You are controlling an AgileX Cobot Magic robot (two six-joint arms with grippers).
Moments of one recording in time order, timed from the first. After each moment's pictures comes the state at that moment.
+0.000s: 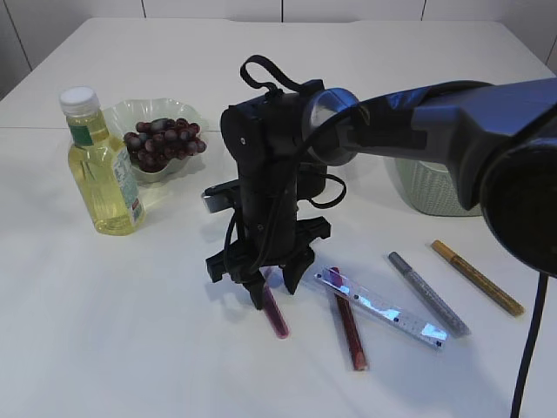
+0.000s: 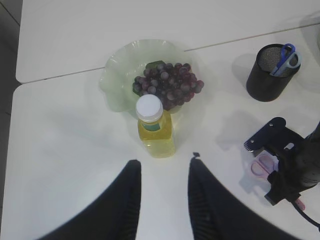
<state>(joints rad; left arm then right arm) -0.55 1.32 -1.69 0.34 1.27 -0.31 0.65 2.38 -1.90 0.05 1.22 0.17</state>
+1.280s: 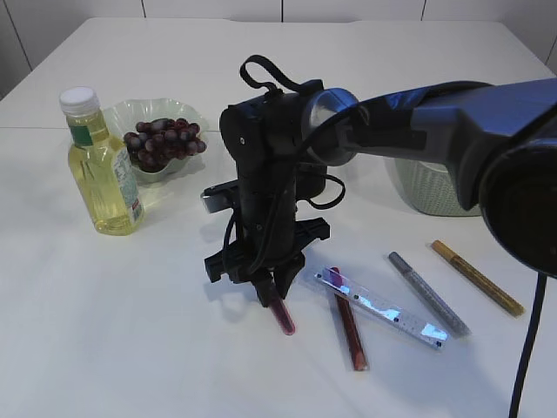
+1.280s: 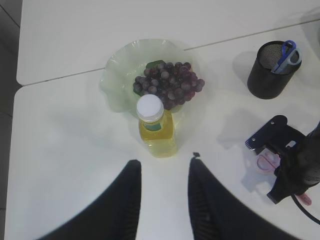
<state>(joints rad) -0.55 1.32 -1.69 0.34 1.27 -0.29 0.65 2.38 -1.90 0.06 1.22 0.17</state>
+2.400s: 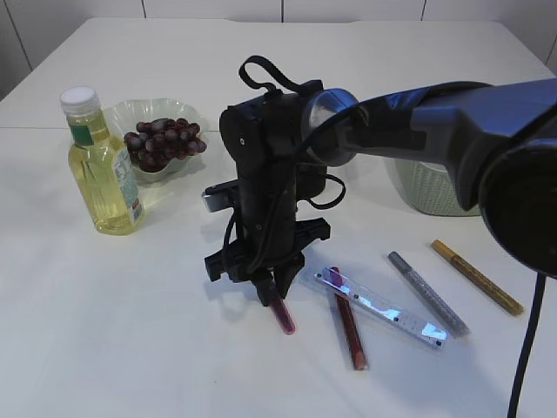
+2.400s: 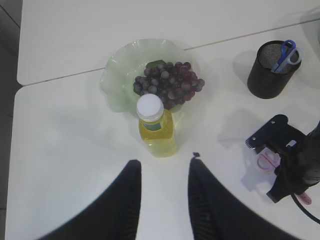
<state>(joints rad) -0.55 1.32 -1.69 0.34 1.27 -0.28 0.65 2.38 -1.90 0.04 1.22 0.19</state>
